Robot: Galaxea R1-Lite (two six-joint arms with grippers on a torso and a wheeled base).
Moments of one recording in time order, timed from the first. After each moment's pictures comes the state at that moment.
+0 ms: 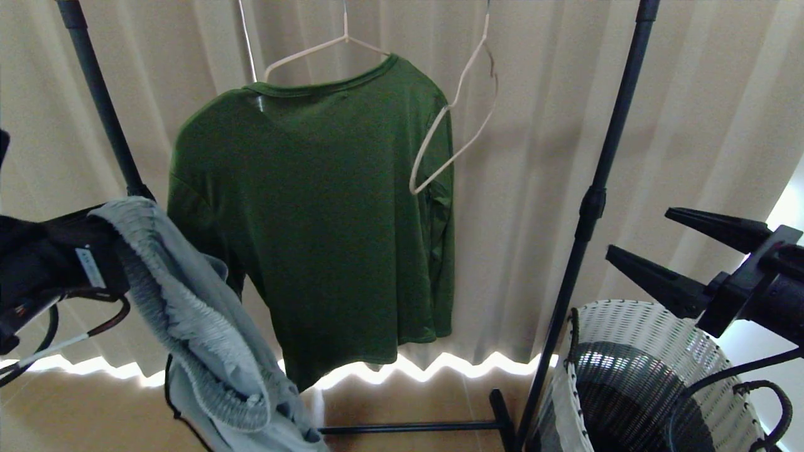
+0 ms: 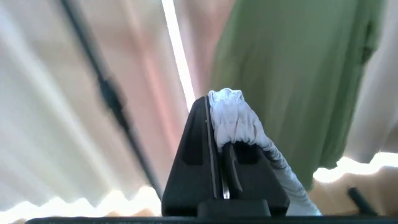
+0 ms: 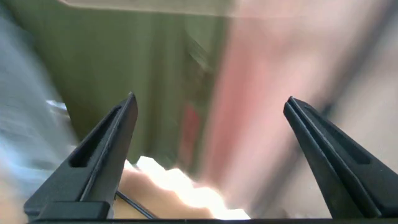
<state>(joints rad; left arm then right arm) -0.33 1.10 -0.57 -0.53 0.29 0.18 0.31 1.22 -0.46 -0.73 0.16 -0.13</state>
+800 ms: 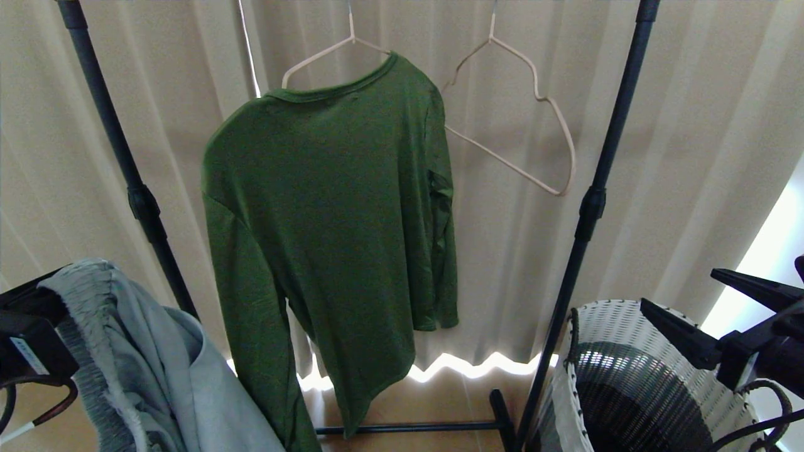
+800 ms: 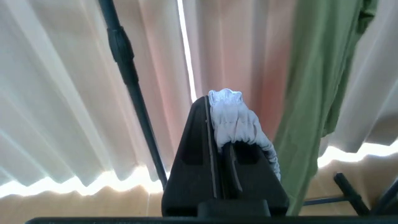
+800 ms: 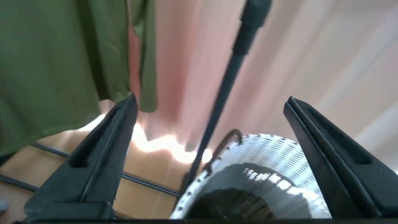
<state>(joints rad) -0.28 0.94 -0.38 -0.53 0.24 0.12 0.22 1.16 -0.26 -0.75 0.00 -0.16</state>
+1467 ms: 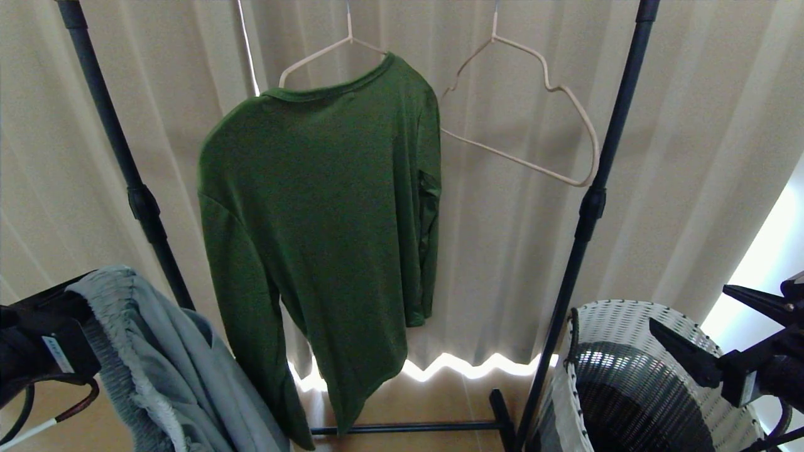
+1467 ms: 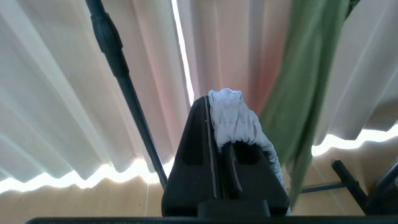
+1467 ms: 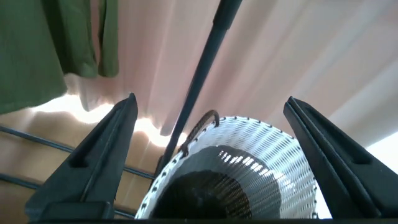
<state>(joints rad) -0.26 0.98 -0.38 -0.53 0.20 0.12 0.19 1.16 -0.20 -0.75 -0.04 -0.26</state>
